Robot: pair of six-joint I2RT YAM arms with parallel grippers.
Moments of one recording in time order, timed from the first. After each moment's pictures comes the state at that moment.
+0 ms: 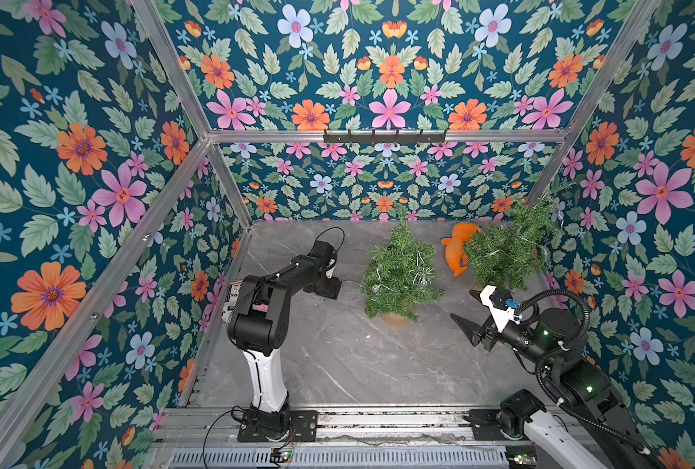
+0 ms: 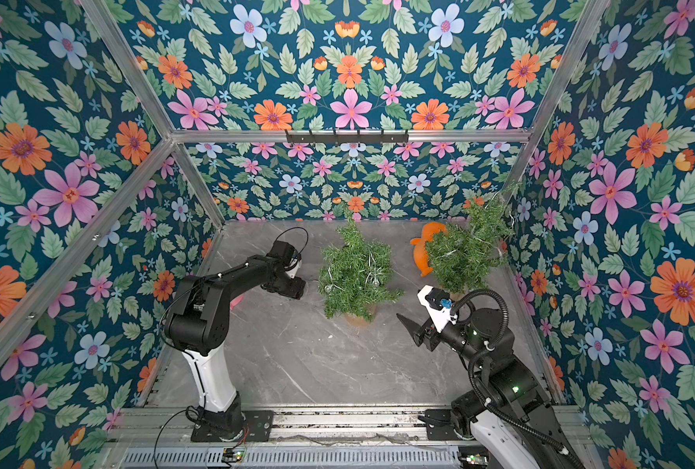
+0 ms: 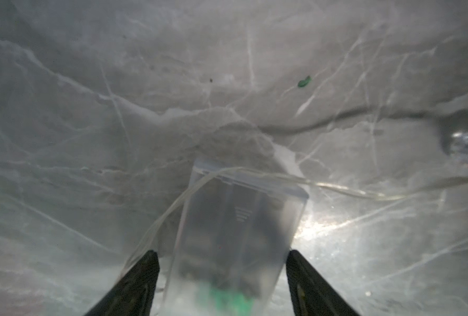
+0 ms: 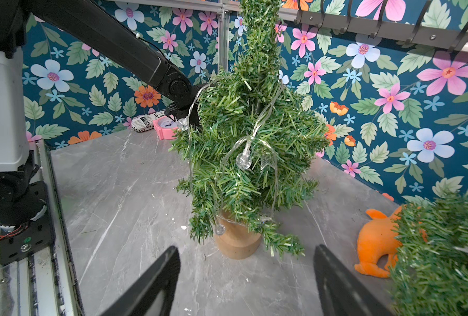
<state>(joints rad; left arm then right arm) -0.30 1.94 1.28 -0.60 -0.02 0.04 0.45 0.48 0.72 -0.44 -0.34 -0.17</state>
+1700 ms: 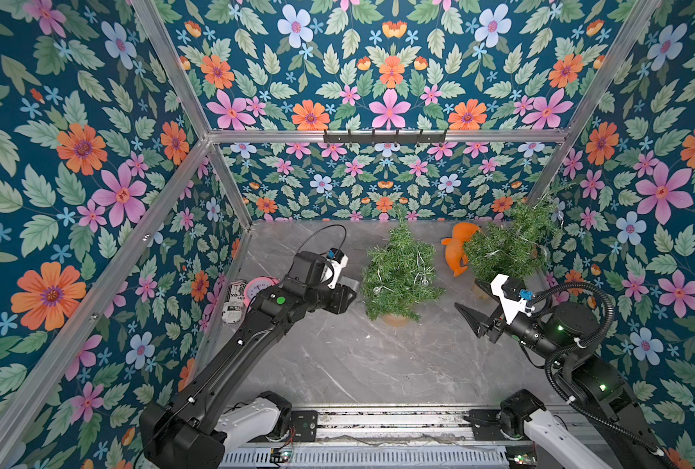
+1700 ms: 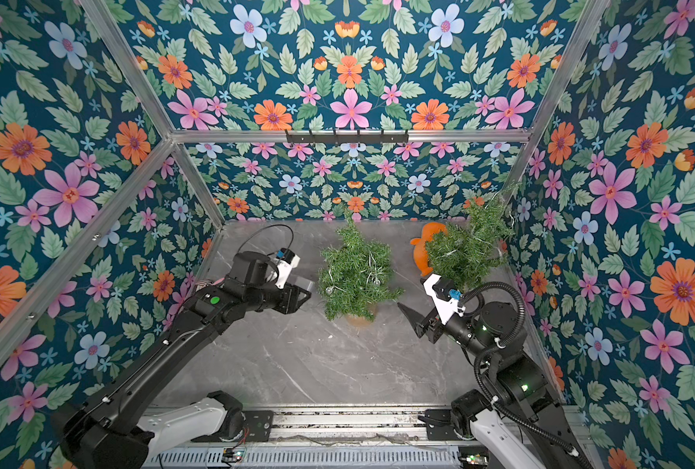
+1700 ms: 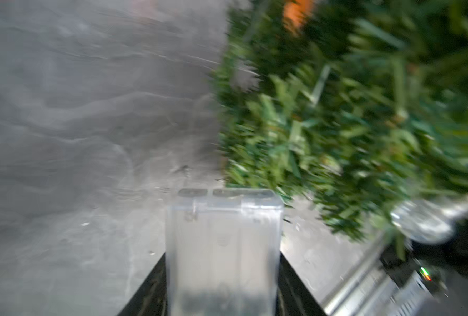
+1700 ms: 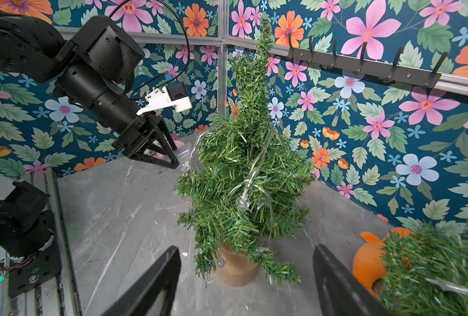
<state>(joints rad) -0.51 1.11 1.07 -0.72 0.11 -0.19 0.45 0.54 0.86 -0.43 -0.34 -0.13</state>
